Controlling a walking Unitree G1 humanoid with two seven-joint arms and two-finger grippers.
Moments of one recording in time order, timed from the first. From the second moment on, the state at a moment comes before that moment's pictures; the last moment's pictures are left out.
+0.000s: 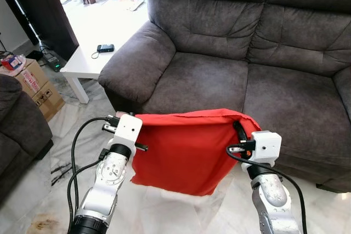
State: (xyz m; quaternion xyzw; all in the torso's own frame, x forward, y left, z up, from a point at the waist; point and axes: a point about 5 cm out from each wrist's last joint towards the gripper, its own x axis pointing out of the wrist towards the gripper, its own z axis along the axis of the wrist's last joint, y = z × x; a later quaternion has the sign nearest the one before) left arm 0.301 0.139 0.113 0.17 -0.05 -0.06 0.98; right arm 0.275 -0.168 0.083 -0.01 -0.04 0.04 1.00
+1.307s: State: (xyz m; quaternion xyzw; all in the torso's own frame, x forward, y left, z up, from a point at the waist) left arm 0.306 0.143 0.123 0.18 -0.08 -0.06 0.98; right arm 0.289 -0.165 0.095 -0.01 -0.07 0.04 1.00
